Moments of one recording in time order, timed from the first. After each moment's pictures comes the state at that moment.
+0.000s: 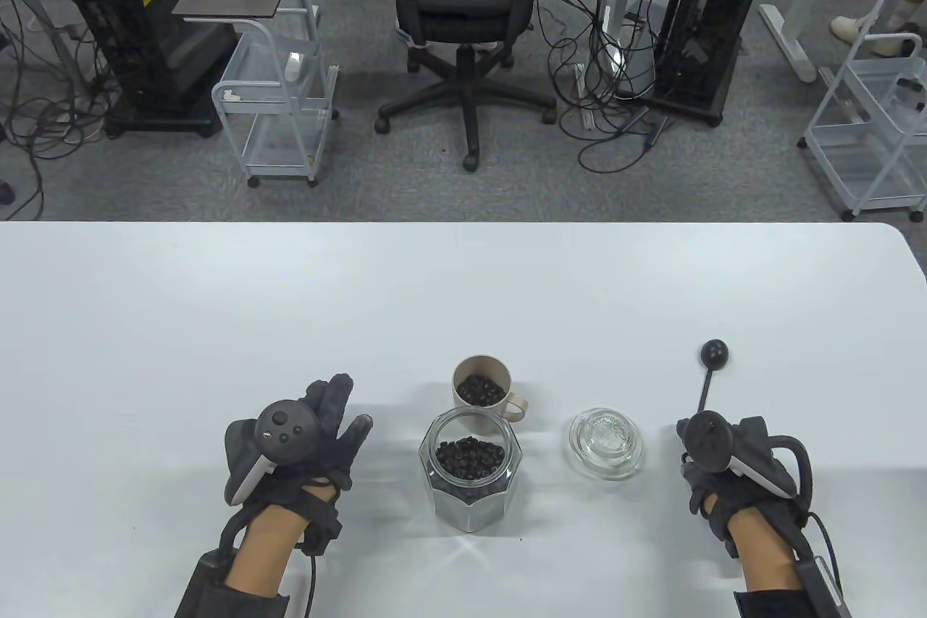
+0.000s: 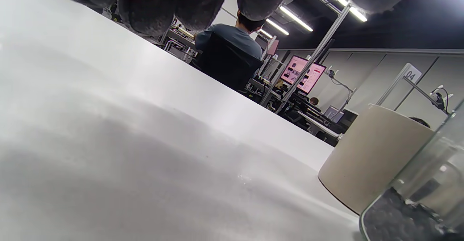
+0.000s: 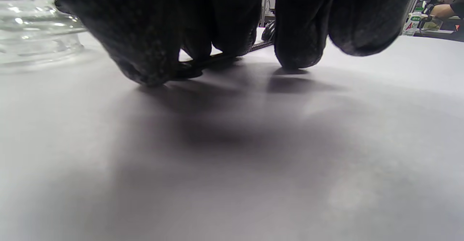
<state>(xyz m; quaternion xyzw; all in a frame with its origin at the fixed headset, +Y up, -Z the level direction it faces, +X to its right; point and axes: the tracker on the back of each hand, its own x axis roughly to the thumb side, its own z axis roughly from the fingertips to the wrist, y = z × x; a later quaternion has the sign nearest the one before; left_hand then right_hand) -0.248 -0.745 -0.314 -0.03 -0.06 0.26 0.96 0.292 -0.770 -0.312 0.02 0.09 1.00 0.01</state>
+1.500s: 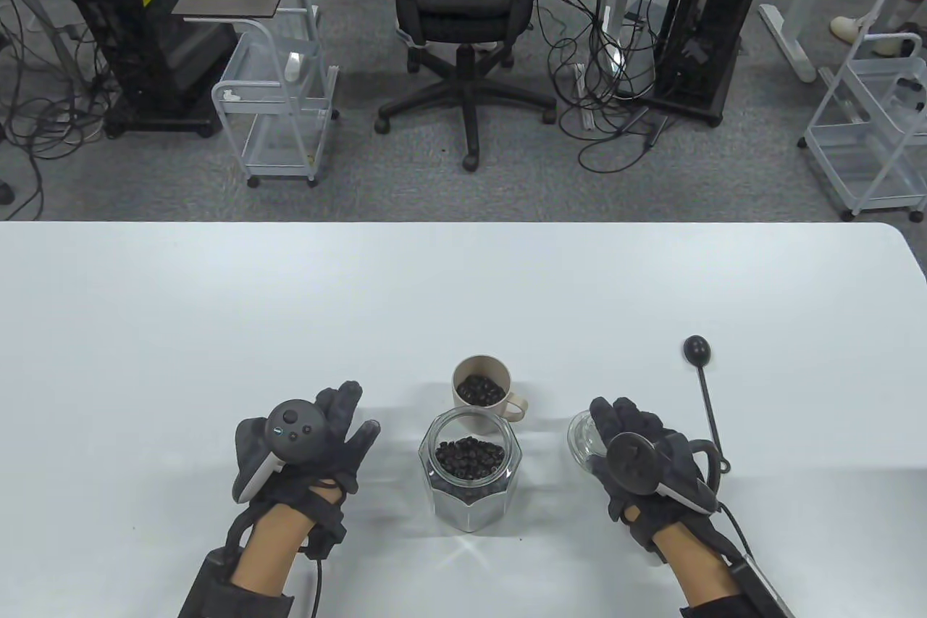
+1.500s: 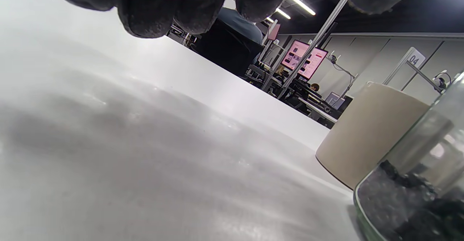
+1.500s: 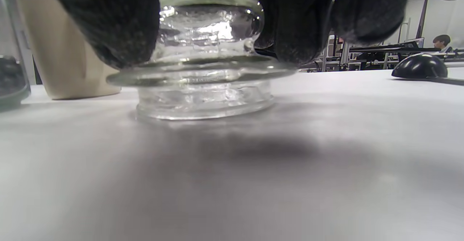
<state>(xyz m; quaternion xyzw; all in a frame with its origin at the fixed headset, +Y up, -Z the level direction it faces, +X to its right) -0.239 -0.753 -0.316 -0.06 -0.07 0.25 0.96 0.195 -0.769 -0.303 0.13 -0.02 0.99 0.08</state>
